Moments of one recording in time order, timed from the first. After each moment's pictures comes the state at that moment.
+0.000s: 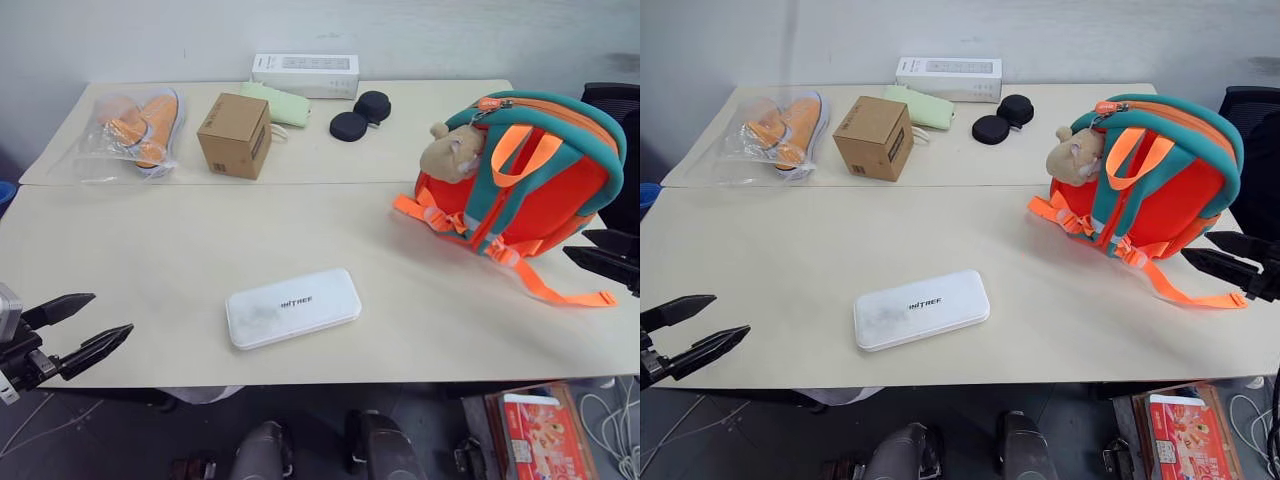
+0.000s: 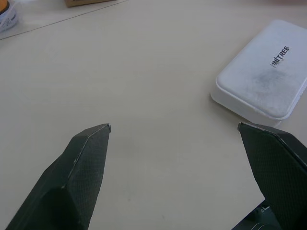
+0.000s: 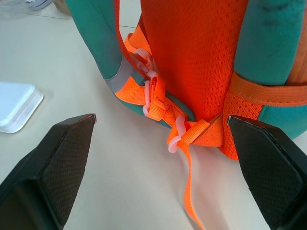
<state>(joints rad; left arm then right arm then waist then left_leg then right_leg) 0.44 0.83 0.90 -0.42 -0.71 0.62 -0.92 -0.33 -1.09 -0.48 0.48 0.59 0.57 1.30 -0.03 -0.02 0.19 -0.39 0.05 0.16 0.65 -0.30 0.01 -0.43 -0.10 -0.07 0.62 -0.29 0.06</state>
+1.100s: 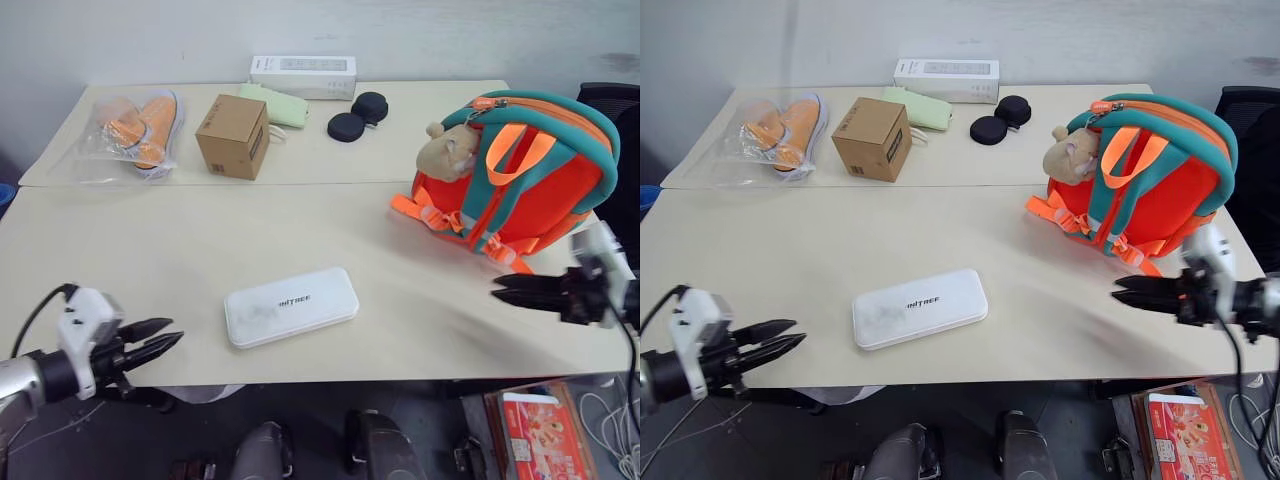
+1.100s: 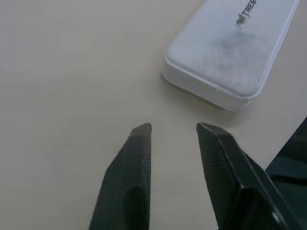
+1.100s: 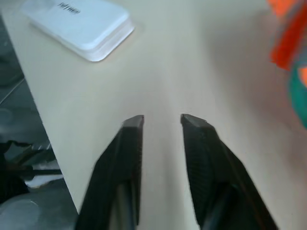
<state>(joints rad) 0.35 0.83 0.52 -0.50 -0.54 0.59 -0.82 -0.20 -0.98 -0.23 0.00 0.55 0.51 1.36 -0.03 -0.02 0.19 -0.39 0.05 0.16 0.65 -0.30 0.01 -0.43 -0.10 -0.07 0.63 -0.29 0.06</state>
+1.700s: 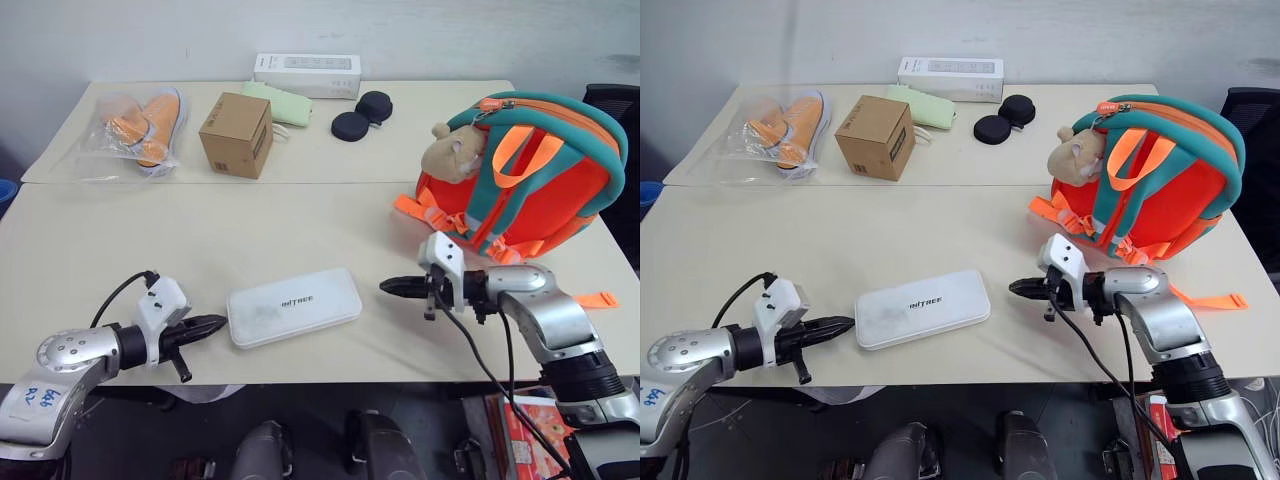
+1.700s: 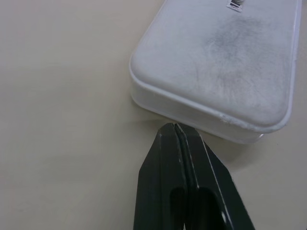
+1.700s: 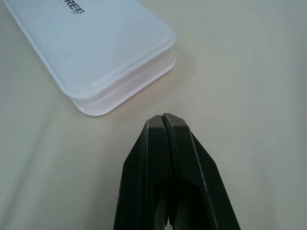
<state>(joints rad) 0.07 0.82 0.20 -0.35 -0.42 0.55 -0.81 -0.45 -0.66 0.16 0.00 0.31 0.45 1.10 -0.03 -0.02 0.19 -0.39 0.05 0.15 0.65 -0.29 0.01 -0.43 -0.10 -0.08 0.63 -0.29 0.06</state>
